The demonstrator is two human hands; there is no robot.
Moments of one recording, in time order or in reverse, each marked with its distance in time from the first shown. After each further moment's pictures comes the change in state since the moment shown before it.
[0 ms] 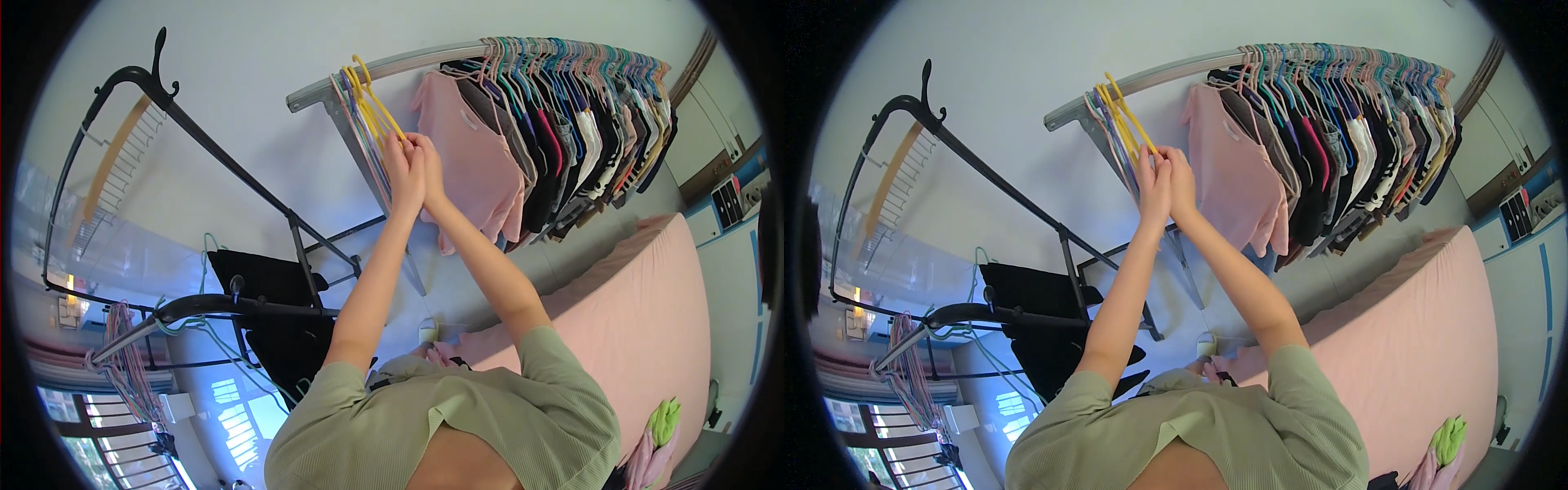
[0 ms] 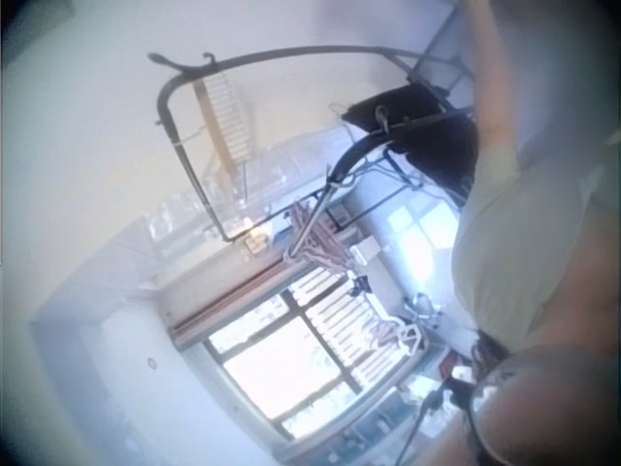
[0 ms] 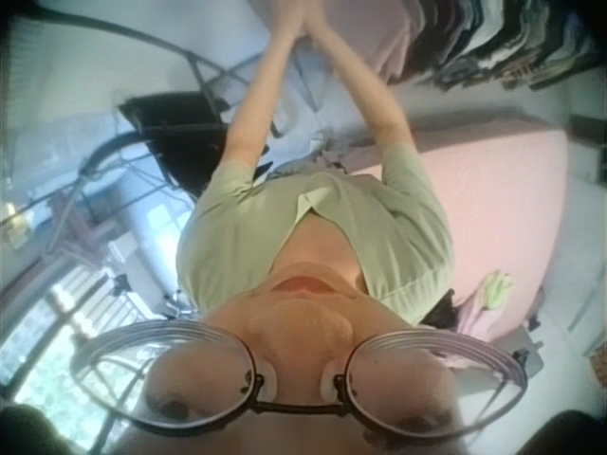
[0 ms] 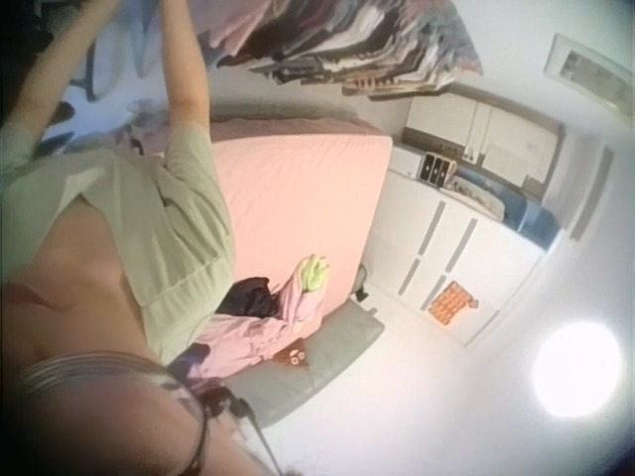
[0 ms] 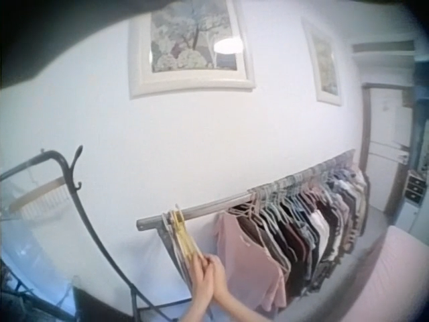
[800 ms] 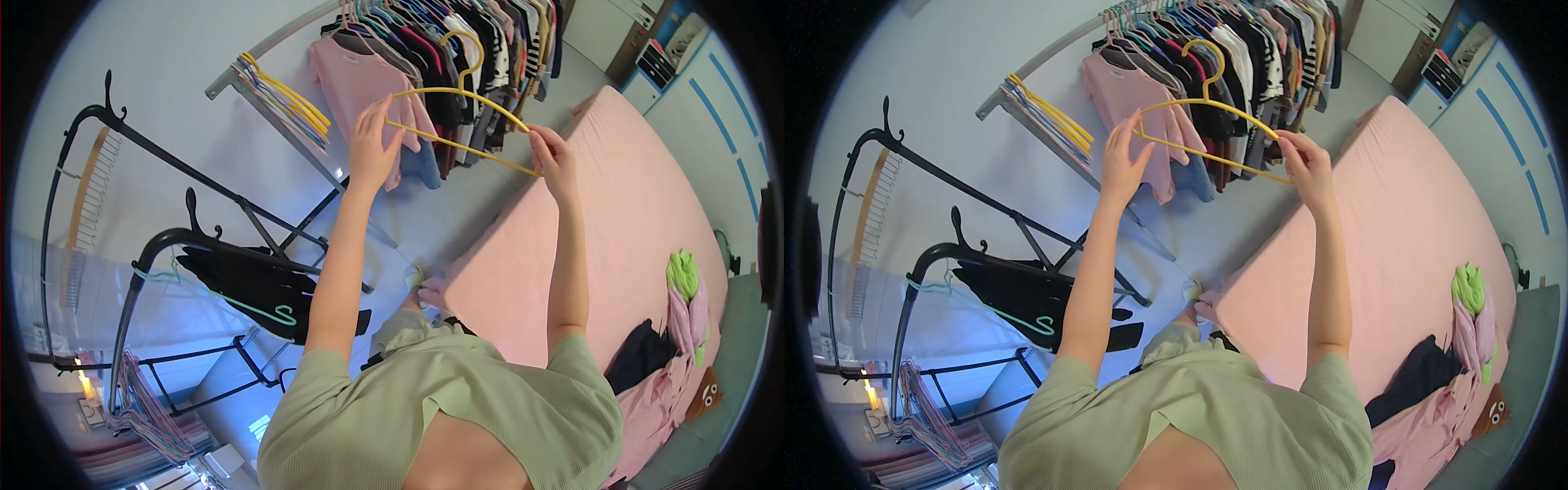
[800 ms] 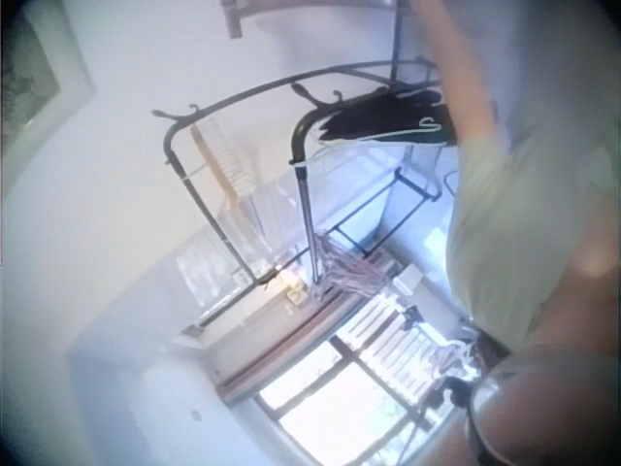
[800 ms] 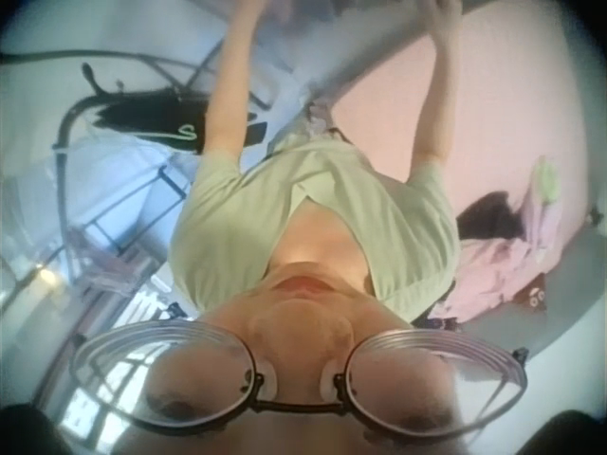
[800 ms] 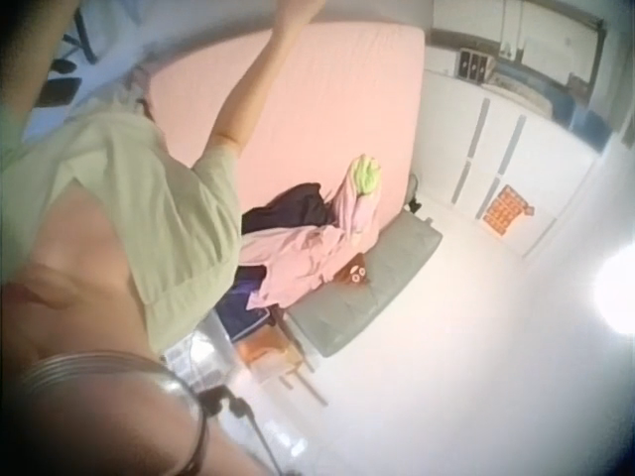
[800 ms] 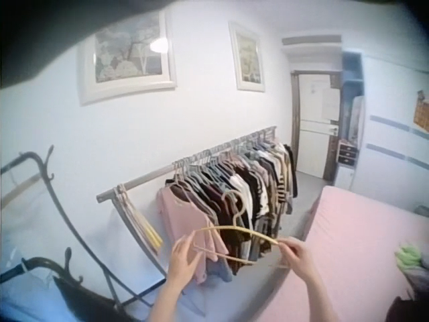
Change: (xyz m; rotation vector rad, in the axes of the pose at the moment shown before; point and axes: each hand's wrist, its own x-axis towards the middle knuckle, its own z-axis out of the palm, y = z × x) left_hand -0.144 0.102 -0.020 0.154 -0.463 0.571; right_hand -0.213 -0.118 -0.351 -0.123 0.186 0.145
